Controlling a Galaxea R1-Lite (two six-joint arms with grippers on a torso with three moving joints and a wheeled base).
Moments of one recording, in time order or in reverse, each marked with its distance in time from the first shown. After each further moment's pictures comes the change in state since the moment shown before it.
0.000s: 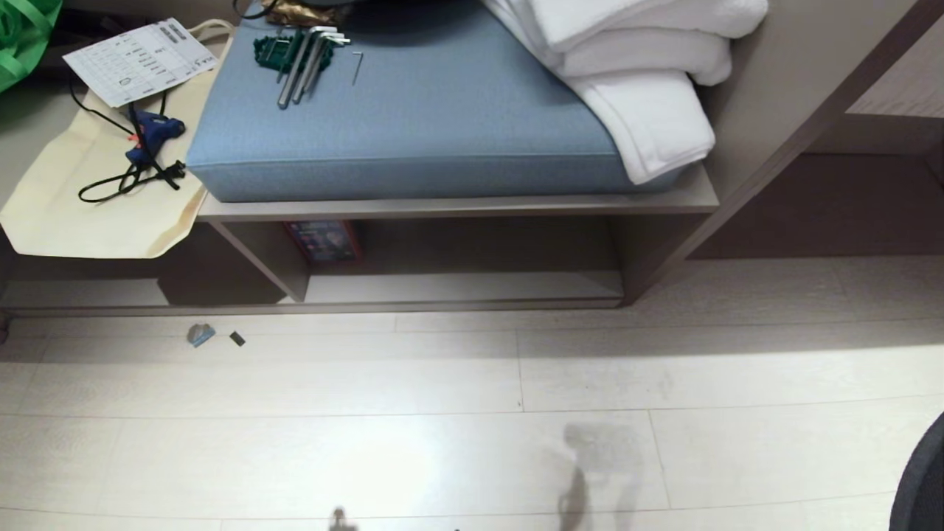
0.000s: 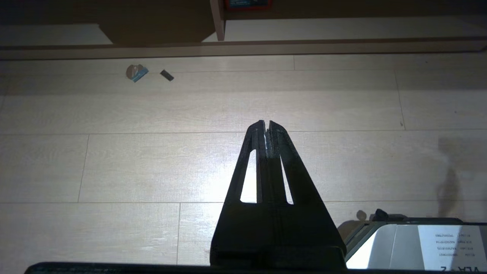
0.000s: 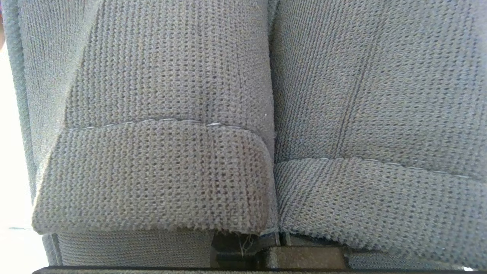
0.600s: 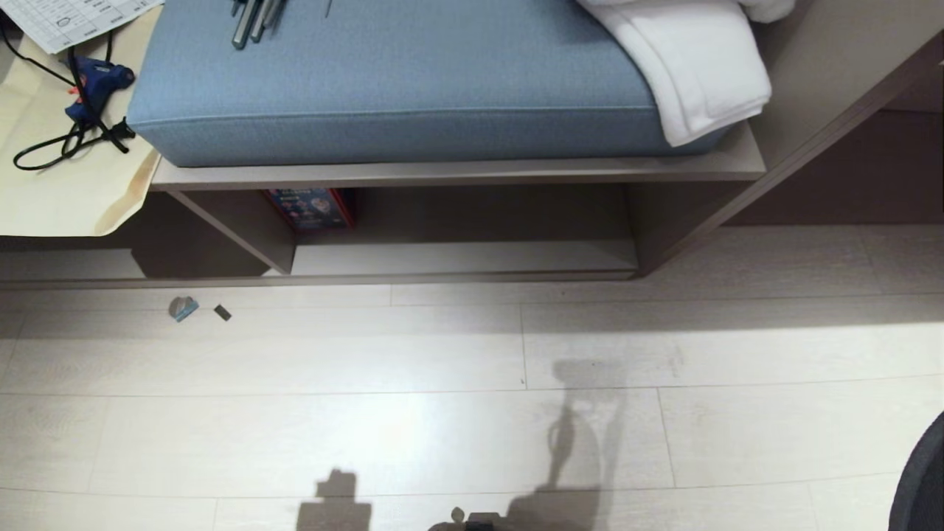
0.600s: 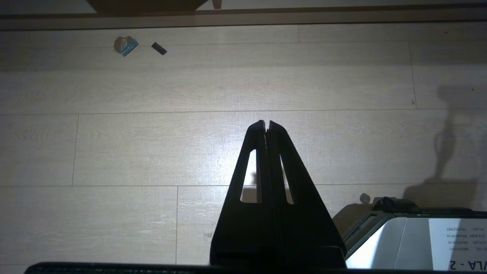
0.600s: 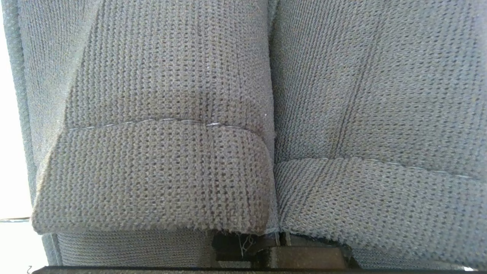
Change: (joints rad) left arm 0.000 0.000 0.000 0.000 0.000 0.000; right arm 0.000 0.000 0.000 0.000 0.000 0.001
